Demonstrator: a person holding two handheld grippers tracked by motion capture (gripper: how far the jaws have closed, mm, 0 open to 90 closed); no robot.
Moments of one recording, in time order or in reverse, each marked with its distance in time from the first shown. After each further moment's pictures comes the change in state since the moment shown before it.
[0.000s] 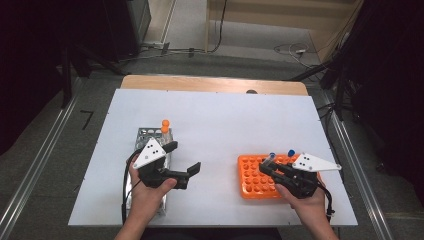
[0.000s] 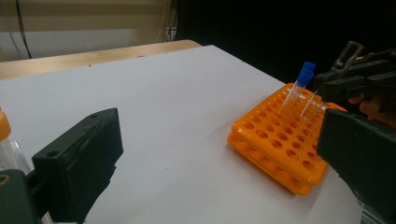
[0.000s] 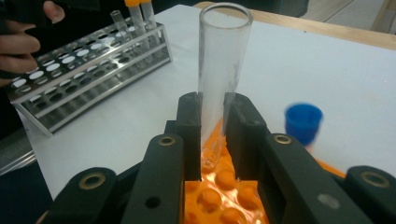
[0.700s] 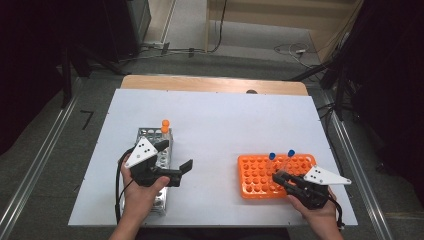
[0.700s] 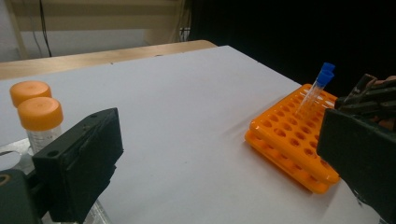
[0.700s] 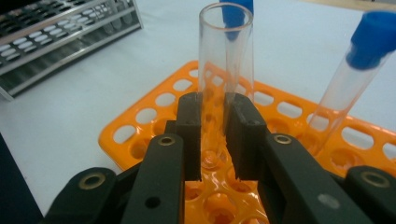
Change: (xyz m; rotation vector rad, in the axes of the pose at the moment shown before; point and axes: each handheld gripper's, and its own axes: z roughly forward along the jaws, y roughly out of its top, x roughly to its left) left arm 0.011 -0.002 -0.011 0.000 0.050 -0.011; right arm -0.020 -0.048 -0.022 0.028 -0.080 0.016
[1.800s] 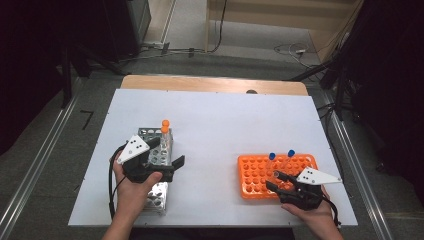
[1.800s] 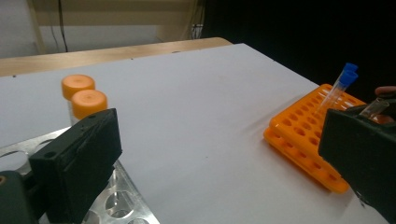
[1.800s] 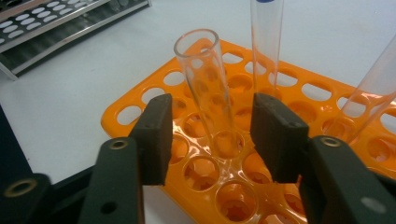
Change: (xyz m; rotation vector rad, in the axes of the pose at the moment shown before) left arm 0.015 0.001 -0.007 0.019 0.041 -0.017; right arm 0.001 -0.009 0.014 0.073 0.037 -0.013
